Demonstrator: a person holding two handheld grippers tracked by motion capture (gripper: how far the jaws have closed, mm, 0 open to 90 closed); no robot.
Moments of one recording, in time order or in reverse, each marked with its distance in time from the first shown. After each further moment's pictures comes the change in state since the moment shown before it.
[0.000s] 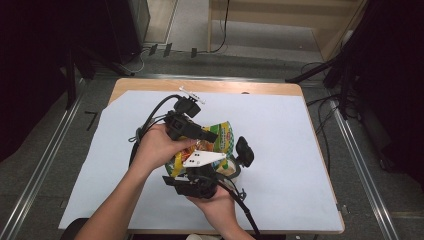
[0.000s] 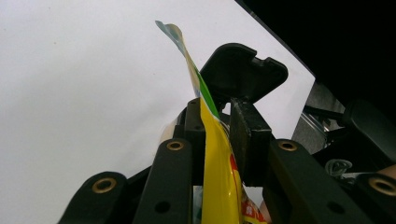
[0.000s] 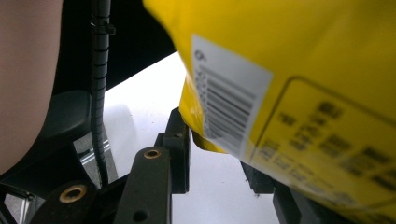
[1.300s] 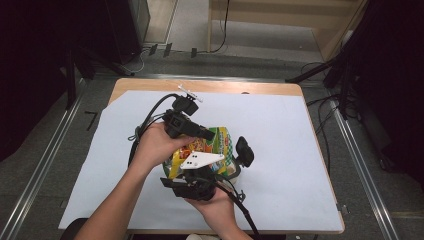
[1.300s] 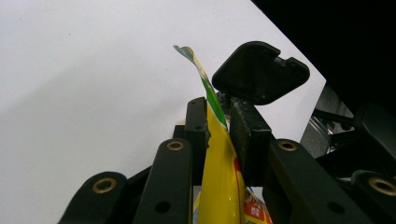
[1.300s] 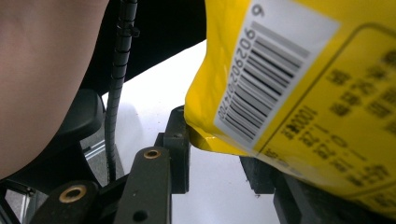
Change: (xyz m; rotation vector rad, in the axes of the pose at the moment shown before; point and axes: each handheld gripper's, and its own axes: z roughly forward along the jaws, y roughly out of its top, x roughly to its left) left arm 0.012 0.000 0.002 0.014 0.022 -0.035; right arm 0.009 0.004 -0.002 0.008 0.004 -0.017
